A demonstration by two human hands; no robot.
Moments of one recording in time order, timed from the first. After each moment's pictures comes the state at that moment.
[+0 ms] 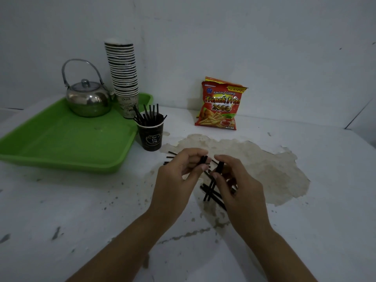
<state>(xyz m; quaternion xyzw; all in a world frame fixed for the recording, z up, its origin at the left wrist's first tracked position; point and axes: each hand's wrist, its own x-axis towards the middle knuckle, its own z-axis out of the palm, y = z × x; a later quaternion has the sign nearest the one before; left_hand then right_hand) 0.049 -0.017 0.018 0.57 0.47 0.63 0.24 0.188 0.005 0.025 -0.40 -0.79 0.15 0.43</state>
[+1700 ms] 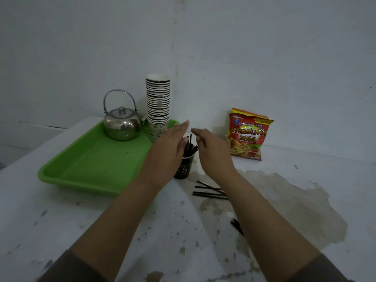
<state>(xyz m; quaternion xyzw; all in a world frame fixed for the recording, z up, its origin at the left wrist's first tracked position) -0.076 0.044 0.069 0.63 0.62 0.46 -0.05 0.041 0.092 0.091 -0.42 -0.83 0.17 0.32</state>
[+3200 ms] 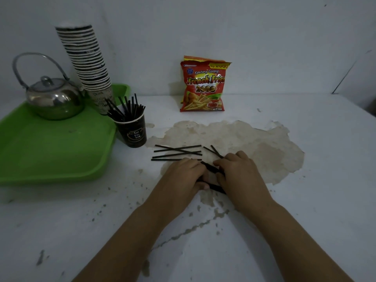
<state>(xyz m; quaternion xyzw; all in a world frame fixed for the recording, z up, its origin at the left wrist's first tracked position) 0.047 0.017 -0.013 0.80 0.52 0.27 0.13 0.199 0.042 -0.003 -0.53 -0.83 0.00 0.15</state>
